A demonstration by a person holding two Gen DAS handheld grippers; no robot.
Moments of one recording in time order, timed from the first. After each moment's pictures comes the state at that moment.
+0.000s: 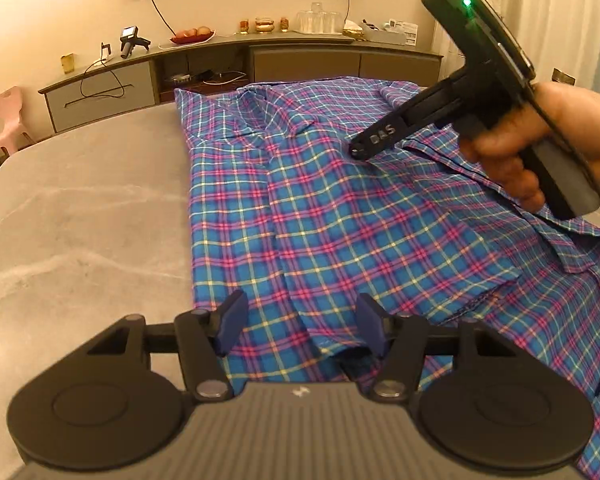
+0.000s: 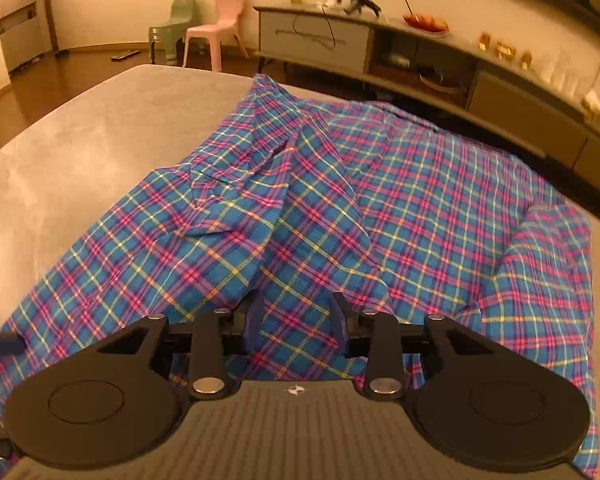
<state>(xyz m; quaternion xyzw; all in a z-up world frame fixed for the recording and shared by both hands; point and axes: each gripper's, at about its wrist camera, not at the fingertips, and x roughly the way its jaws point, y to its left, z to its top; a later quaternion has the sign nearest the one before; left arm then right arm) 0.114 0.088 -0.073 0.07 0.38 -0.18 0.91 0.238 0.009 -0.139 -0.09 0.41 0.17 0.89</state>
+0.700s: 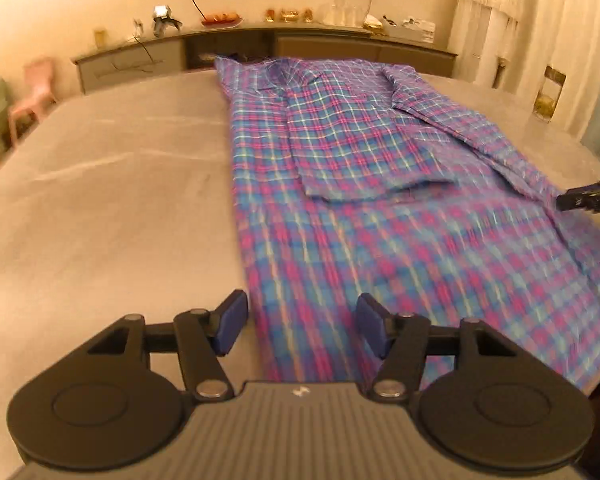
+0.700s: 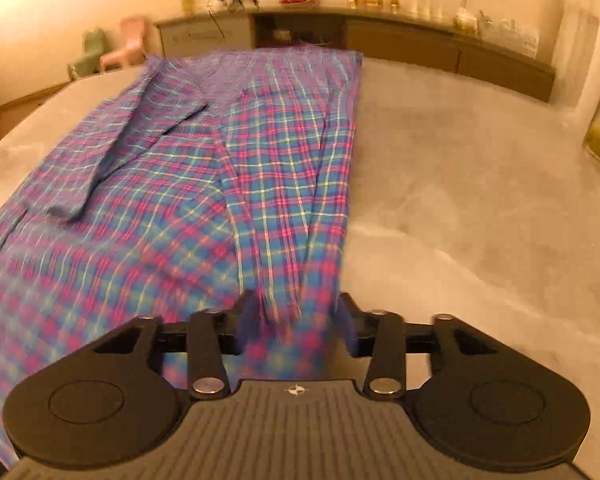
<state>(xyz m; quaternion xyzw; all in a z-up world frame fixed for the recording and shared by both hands) -0.021 0.115 -0.067 0.05 0.40 -0.14 0.91 -0.018 -0.164 -0.141 0.00 0.41 0.05 0.91</state>
